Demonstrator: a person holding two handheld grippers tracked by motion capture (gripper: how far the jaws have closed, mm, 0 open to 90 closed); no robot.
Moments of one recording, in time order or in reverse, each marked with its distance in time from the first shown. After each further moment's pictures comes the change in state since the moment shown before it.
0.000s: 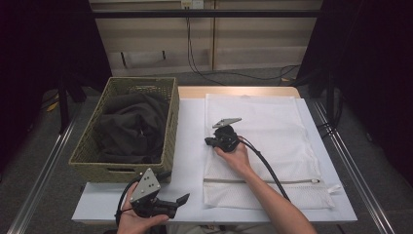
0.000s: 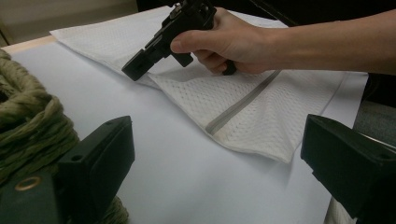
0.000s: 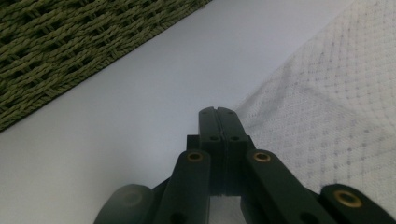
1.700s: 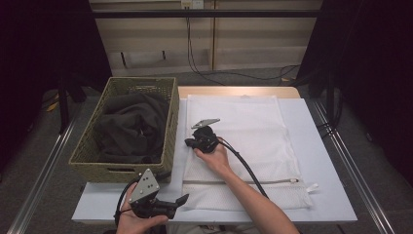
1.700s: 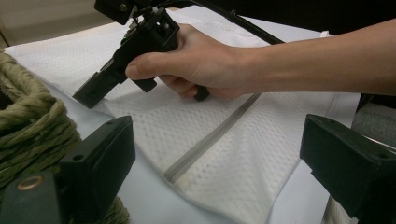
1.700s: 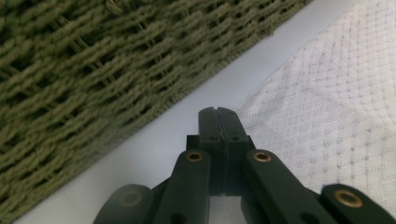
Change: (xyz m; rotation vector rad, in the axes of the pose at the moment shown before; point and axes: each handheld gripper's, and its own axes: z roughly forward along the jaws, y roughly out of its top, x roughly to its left) left arm -0.001 0.000 -0.002 -0.026 -0.015 -0.003; right arm 0.045 0.024 0.040 -0.018 0.054 0.012
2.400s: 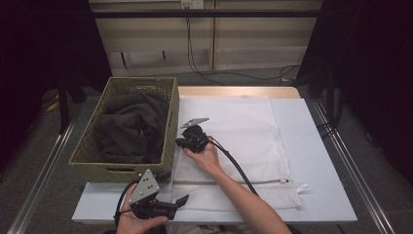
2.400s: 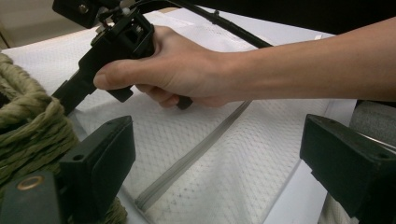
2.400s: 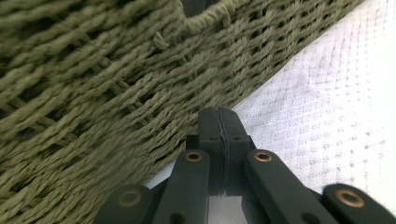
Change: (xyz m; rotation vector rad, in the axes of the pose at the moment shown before) left arm -0.002 0.000 -0.001 0.011 -0.002 0.017; right arm 0.020 0.014 0.017 0.007 0.015 -0.004
